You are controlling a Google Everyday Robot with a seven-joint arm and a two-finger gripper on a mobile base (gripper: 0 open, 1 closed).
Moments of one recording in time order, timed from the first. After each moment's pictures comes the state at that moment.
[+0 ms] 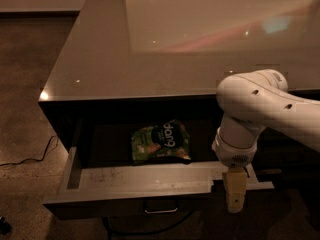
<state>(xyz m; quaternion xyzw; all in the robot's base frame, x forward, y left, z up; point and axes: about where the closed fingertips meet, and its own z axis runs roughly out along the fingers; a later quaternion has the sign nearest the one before) 0.401 -0.179 0.694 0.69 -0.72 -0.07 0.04</state>
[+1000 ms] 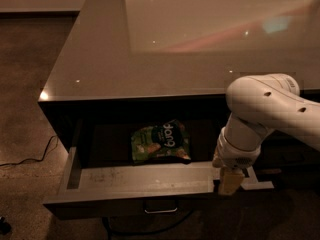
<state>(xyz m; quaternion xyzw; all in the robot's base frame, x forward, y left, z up) 0.402 -0.177 0.694 0.69 -0.72 -0.08 0.00</state>
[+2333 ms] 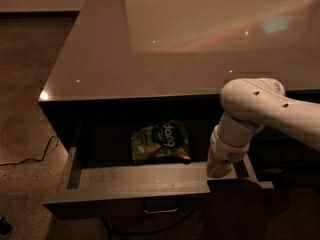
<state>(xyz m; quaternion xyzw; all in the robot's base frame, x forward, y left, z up) 0.433 -0.163 0.664 0.69 -0.72 -0.10 -0.02</state>
